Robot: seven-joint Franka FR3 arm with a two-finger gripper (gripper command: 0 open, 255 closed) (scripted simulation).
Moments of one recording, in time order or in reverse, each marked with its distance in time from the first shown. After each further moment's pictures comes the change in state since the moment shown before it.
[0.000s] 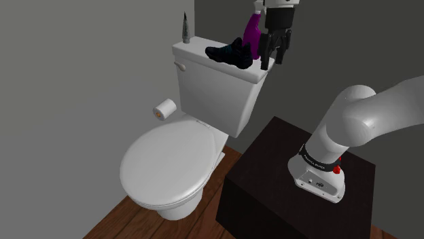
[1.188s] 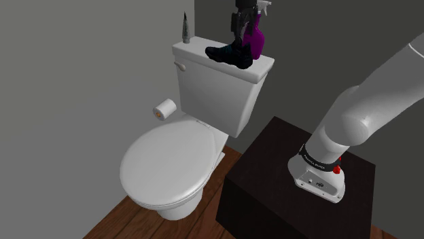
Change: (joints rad) arm -0.046 0.491 -0.077 0.427 -0.221 0.158 -0.214
